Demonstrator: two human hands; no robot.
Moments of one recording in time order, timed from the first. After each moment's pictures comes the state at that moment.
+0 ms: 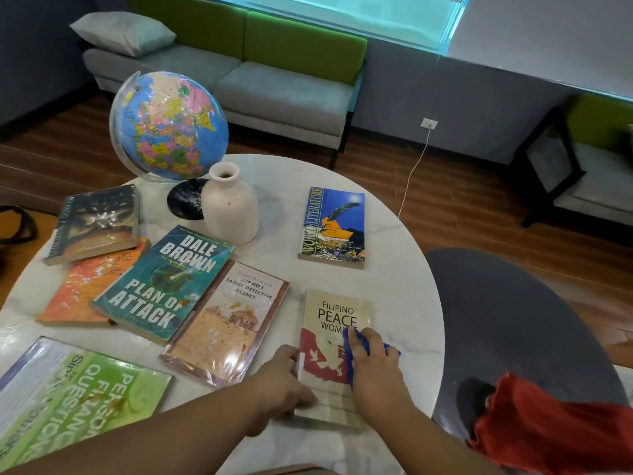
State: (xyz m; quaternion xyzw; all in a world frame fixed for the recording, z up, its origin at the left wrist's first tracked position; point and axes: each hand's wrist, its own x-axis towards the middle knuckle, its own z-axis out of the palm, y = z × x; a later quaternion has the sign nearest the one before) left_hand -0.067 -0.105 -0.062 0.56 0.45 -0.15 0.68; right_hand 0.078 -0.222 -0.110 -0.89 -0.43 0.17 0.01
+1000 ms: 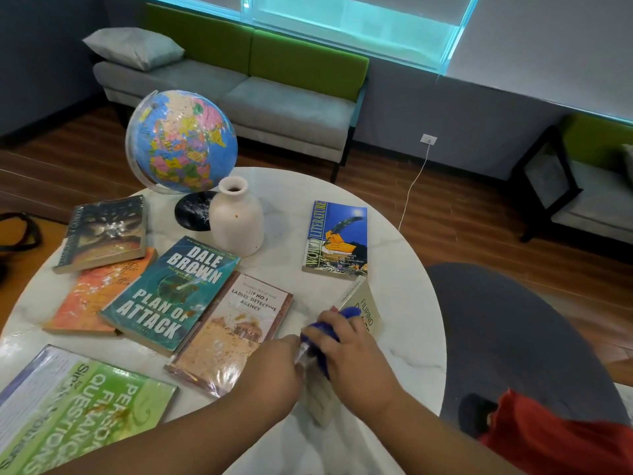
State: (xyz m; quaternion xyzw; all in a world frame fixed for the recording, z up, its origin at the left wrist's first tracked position) left_hand -0.064 -0.092 -0.041 0.85 0.39 0.02 0.35; right_hand 0.067 -0.181 -0.060 -0.75 -0.65 0.00 0.14
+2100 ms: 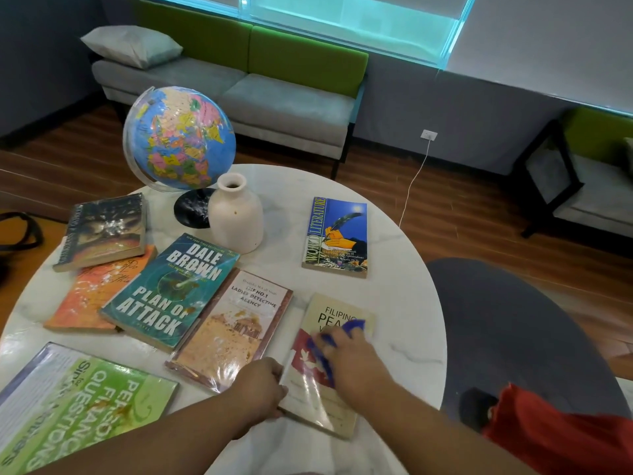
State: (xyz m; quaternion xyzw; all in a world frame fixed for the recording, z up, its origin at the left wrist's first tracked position) left_hand -0.085 -0.087 -0.083 0.69 0.48 -0.10 0.53; right_hand 0.079 -0.179 -0.095 -0.79 -0.60 0.13 -0.05
